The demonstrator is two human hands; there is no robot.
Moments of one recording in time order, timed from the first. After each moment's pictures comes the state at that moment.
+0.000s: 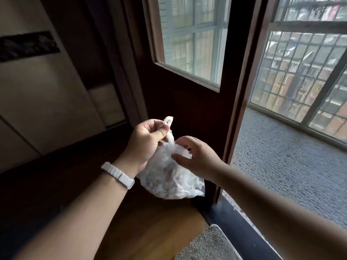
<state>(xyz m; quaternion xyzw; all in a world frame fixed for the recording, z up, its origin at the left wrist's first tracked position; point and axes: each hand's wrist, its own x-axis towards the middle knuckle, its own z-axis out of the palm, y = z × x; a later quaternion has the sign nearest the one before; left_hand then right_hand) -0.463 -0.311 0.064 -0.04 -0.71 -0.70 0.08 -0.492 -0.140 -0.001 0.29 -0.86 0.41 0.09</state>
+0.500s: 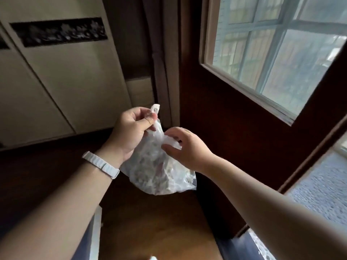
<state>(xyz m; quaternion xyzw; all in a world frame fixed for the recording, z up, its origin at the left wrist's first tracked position) -0.593 -0.469 0.077 0.07 -0.72 -0.65 0.22 -0.666 -0.305 0.014 0.42 -0.80 0.42 0.04</state>
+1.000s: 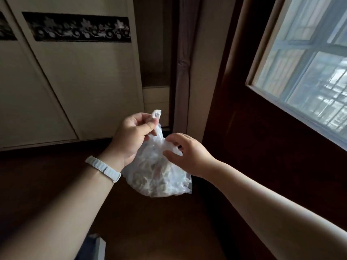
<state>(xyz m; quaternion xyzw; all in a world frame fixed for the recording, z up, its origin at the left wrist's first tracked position) -0.719 -0.752 0.064 0.09 -0.67 -0.70 0.23 -0.804 -0.587 0.014 0.45 -0.80 0.39 0.00</state>
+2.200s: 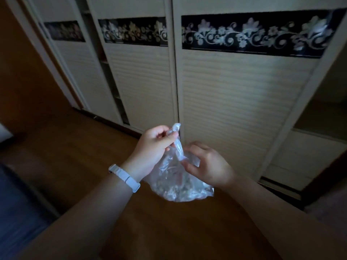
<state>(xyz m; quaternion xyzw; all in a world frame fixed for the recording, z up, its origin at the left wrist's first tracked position) -0.877 -1.303 0.037 0.36 -0.66 -0.52 0.40 -1.048 -1.228 -0.009 0.74 -0.56 0.36 -0.09</state>
